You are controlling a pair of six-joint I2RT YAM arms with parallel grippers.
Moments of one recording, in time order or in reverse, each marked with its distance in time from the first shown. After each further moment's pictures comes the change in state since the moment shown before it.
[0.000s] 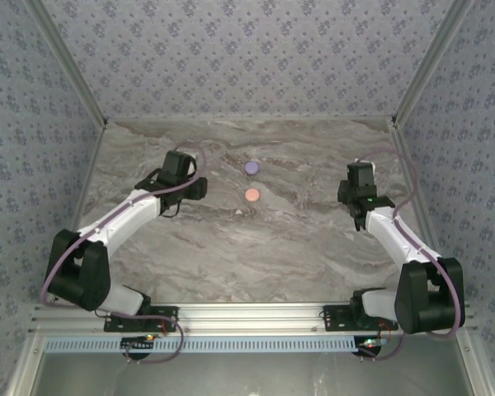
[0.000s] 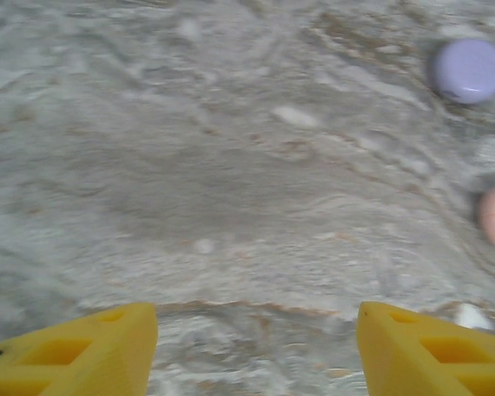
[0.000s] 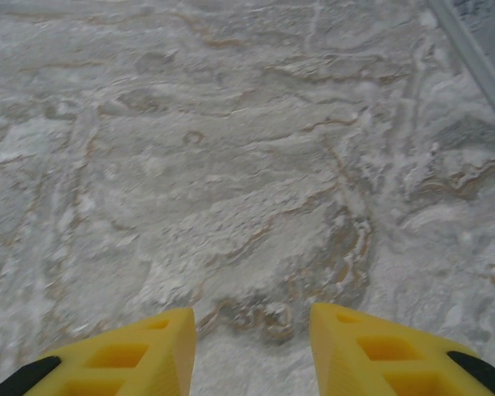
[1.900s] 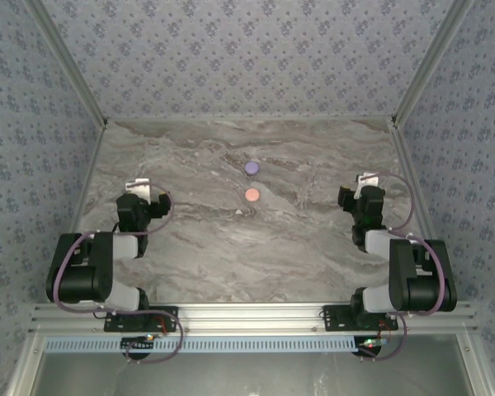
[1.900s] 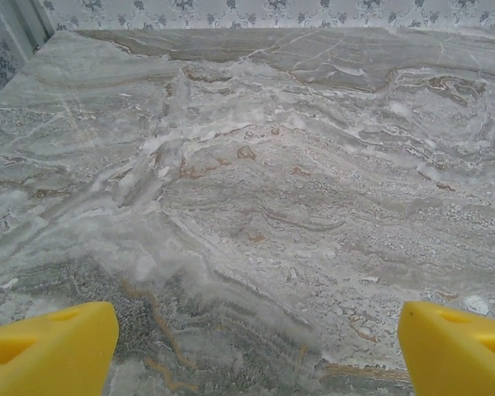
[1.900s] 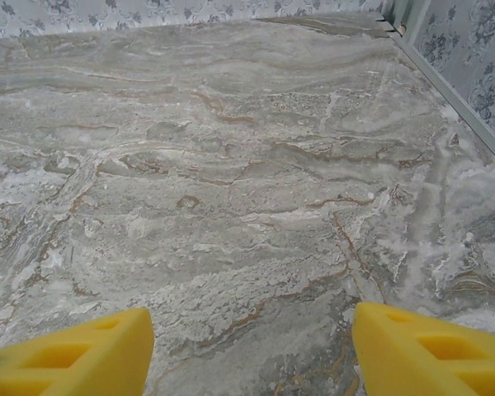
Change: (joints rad) left arm 0.424 0.043 -0.658 1.163 0.187 0.210; right arm -0.140 0.126 -0.370 0.848 -0.189 -0.210
